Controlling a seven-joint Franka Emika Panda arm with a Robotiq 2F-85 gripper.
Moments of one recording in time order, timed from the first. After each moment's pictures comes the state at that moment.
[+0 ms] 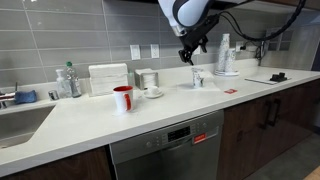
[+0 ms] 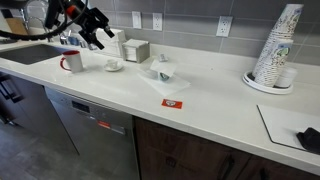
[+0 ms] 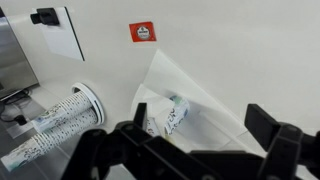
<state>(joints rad) -0.01 -0.05 0.20 -2.11 -0.82 2.05 0.58</state>
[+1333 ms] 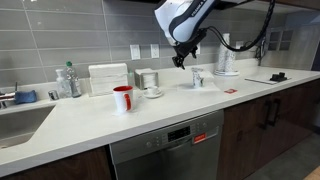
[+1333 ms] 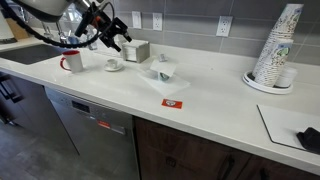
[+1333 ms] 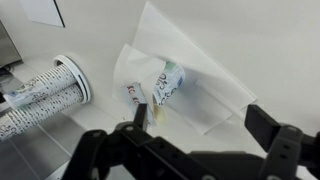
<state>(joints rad) 0.03 0.20 0.09 -1.89 -0.90 2.17 0.56</state>
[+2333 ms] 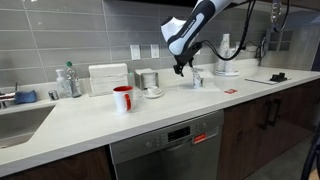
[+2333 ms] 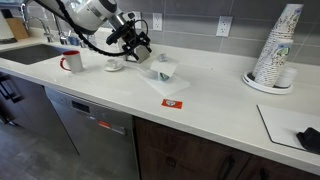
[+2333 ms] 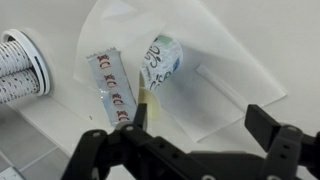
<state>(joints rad) 0.03 0.52 -0.01 -1.55 -0.74 2.24 0.25</state>
